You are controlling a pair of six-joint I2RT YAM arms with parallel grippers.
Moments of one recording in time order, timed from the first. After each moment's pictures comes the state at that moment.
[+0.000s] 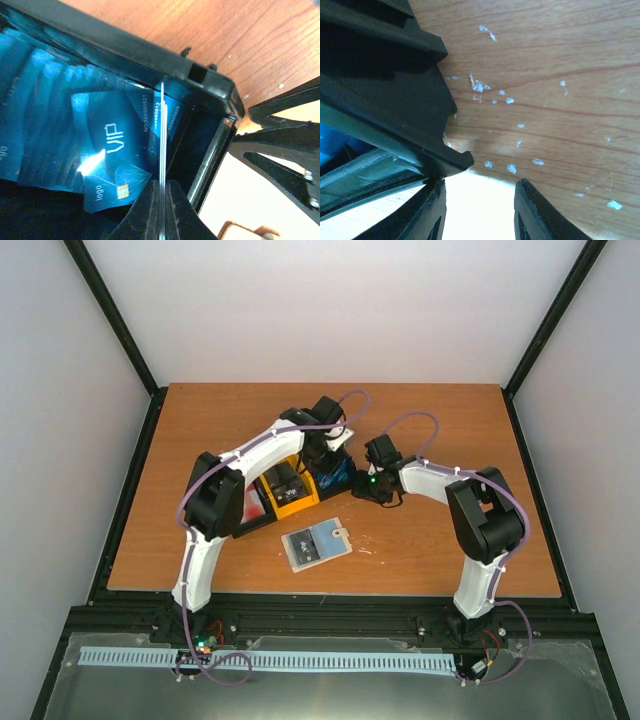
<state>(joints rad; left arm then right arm) -0.63 2.19 1.89 -0.95 0.18 0.00 0.47 1.85 1.09 -0.35 -0.22 0.59</state>
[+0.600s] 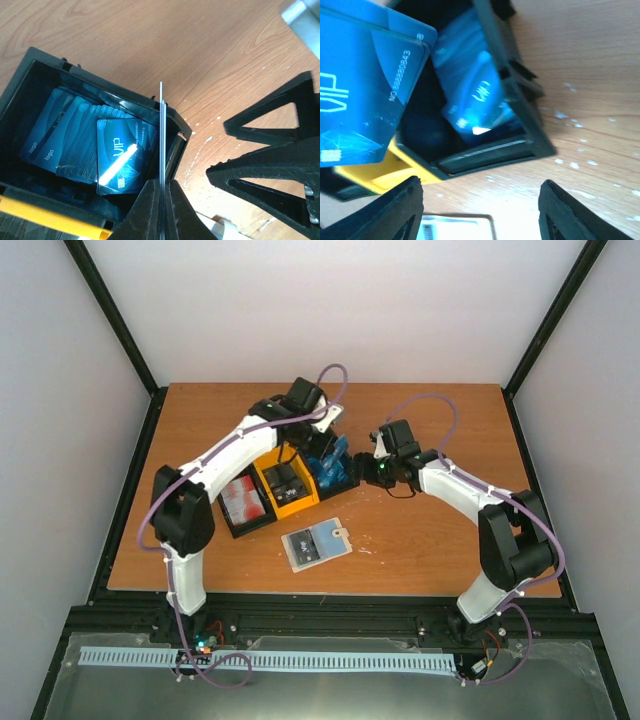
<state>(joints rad) -0.60 1.97 1.82 -0.87 0.22 -0.01 0.44 1.64 1.09 -0.37 -0.31 0.54</state>
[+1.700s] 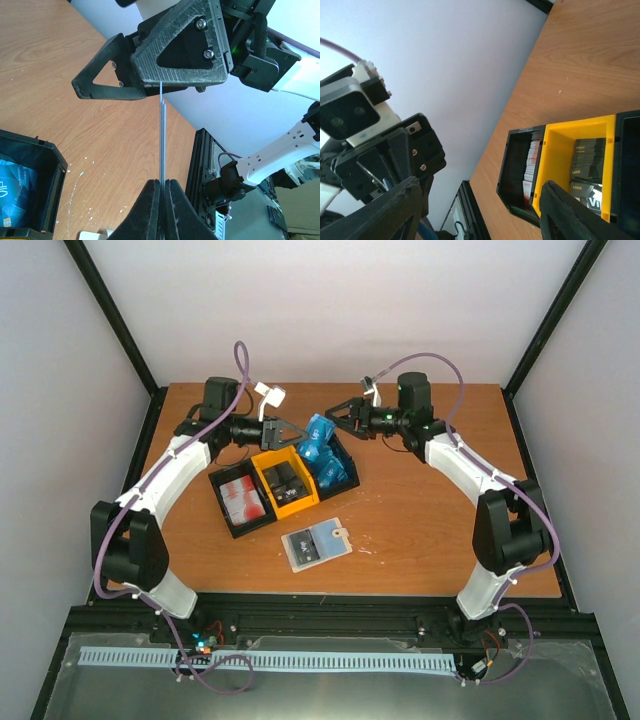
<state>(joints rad) -0.26 1.58 1.34 -0.39 1.13 -0.16 0.35 1.74 1.36 0.02 -0.96 0.80</state>
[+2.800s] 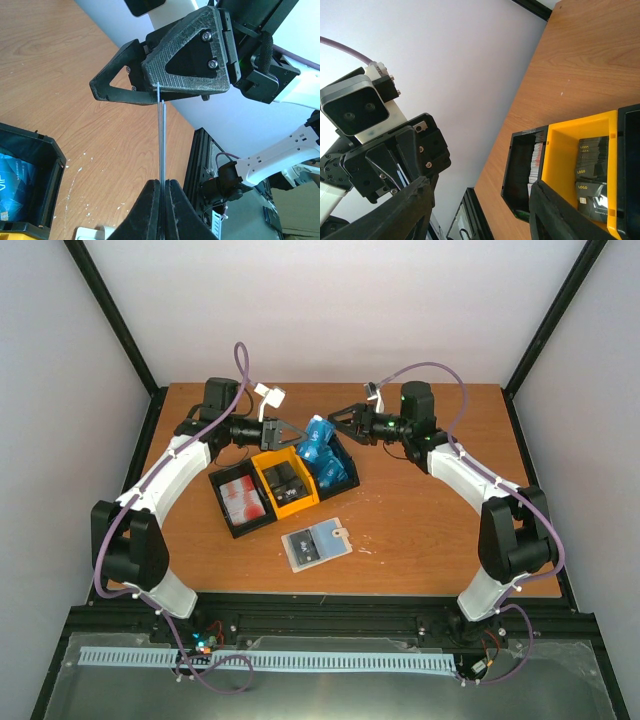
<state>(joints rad) -0.25 1.58 1.34 -0.40 1.13 -0.17 0.36 1.68 1.24 0.15 -0.94 0.88</state>
